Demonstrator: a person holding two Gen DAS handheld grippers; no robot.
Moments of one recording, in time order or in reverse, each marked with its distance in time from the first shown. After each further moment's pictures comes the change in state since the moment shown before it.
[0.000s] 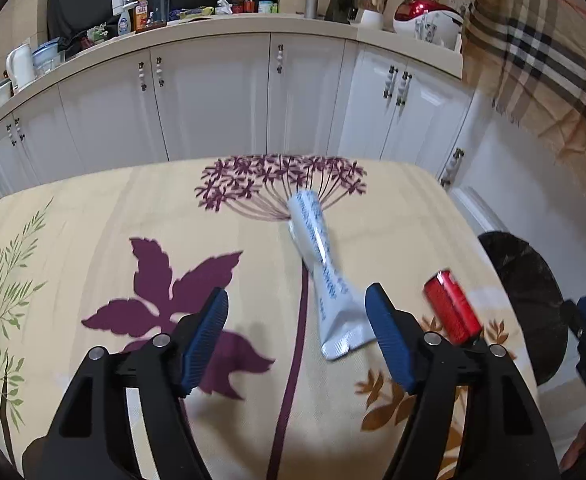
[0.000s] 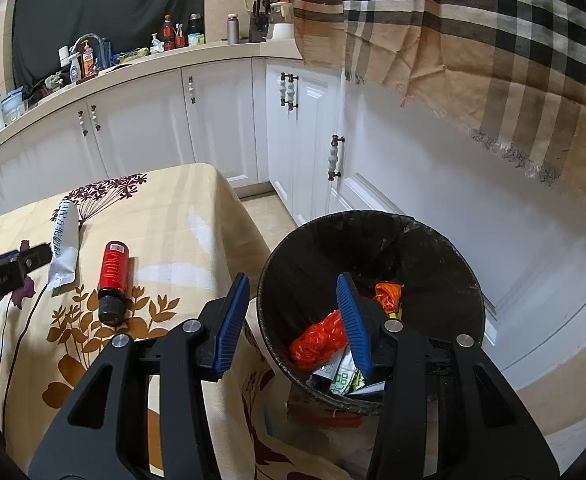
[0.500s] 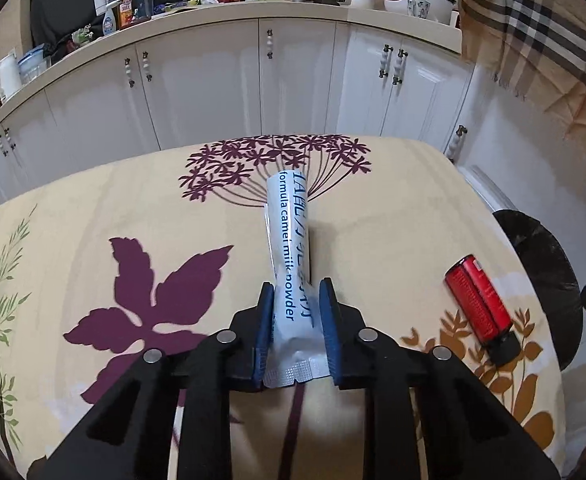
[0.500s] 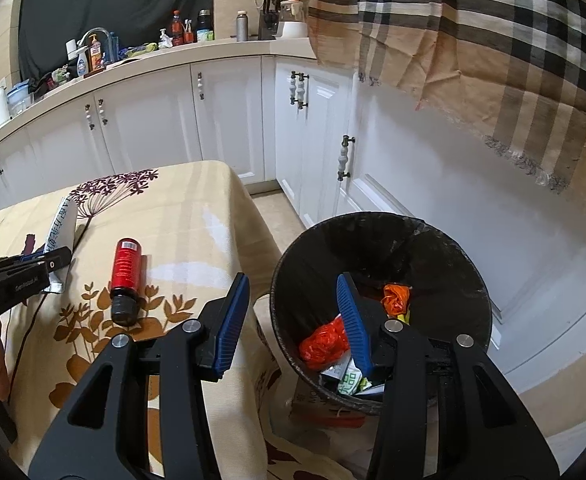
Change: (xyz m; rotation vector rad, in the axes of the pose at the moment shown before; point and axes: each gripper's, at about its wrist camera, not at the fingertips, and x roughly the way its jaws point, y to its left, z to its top) left arm 0.023 0.002 -0.005 0.058 0.057 0.006; right arm 0.001 0.010 0.002 -0.025 0.005 0.018
